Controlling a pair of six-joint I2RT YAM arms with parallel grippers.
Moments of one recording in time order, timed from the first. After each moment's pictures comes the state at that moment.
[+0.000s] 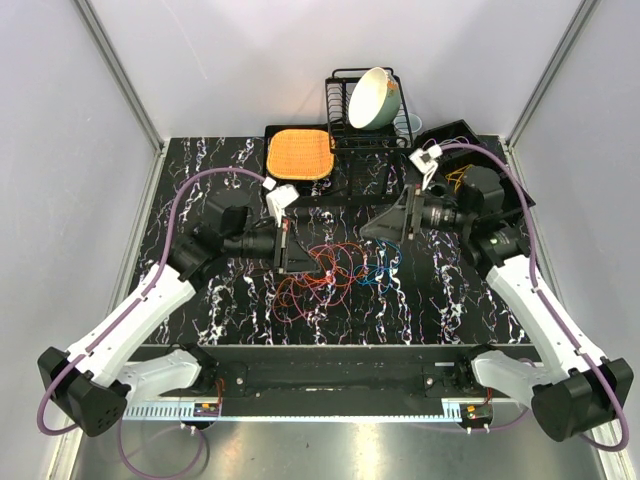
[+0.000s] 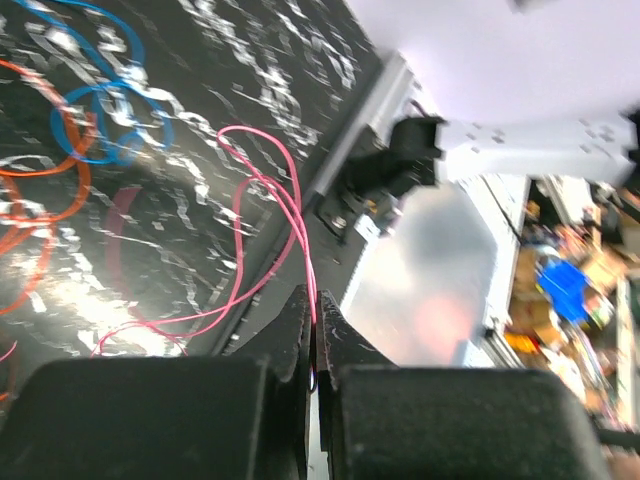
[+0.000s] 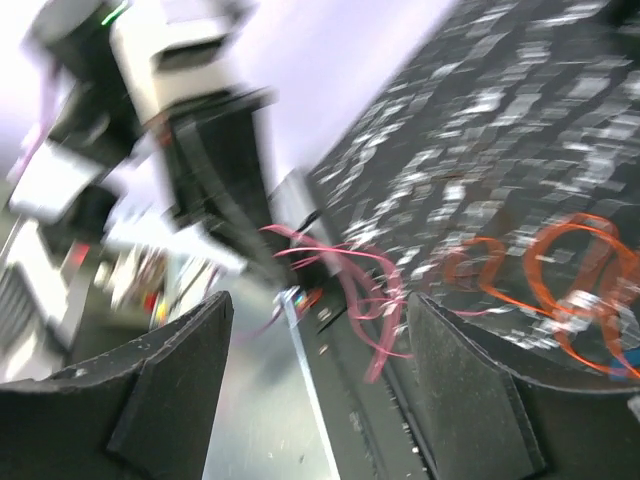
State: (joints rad) left arm -0.60 1.06 1.05 -0.48 0.74 -0.49; right arm 0.31 1.08 1.03 -0.12 -0.96 0.63
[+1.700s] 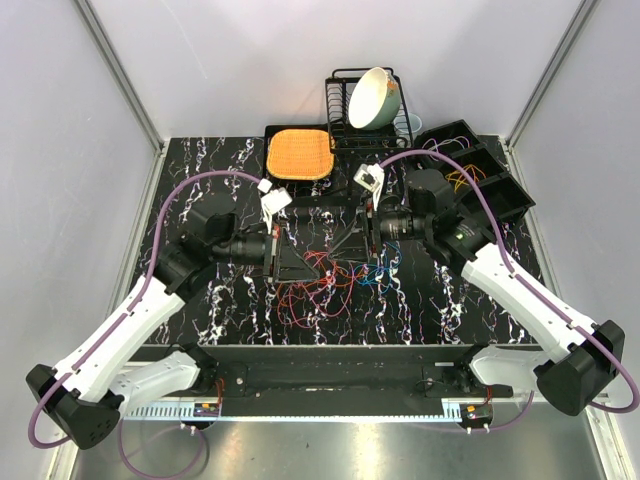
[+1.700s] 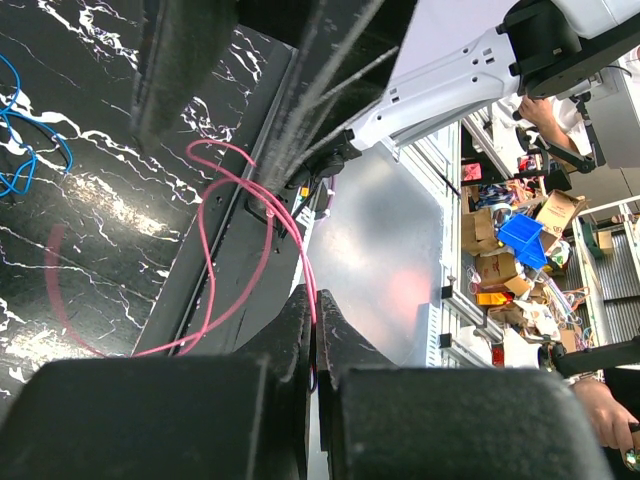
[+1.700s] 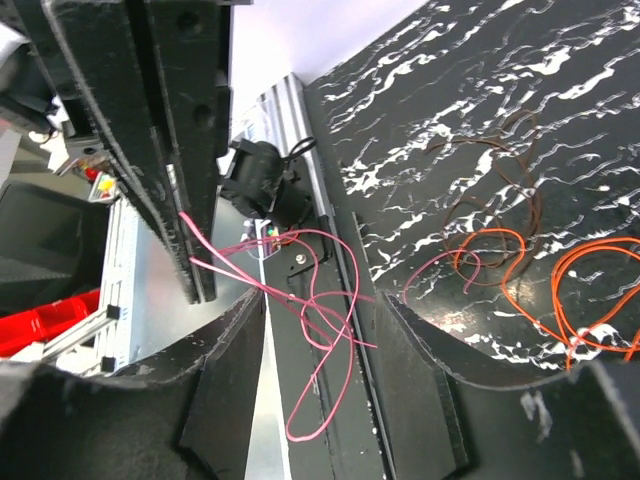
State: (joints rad) left arm -0.61 0.97 1.04 -0.42 0.90 -0.52; right arm 0.62 1.21 1.14 -0.26 -0.84 0.33
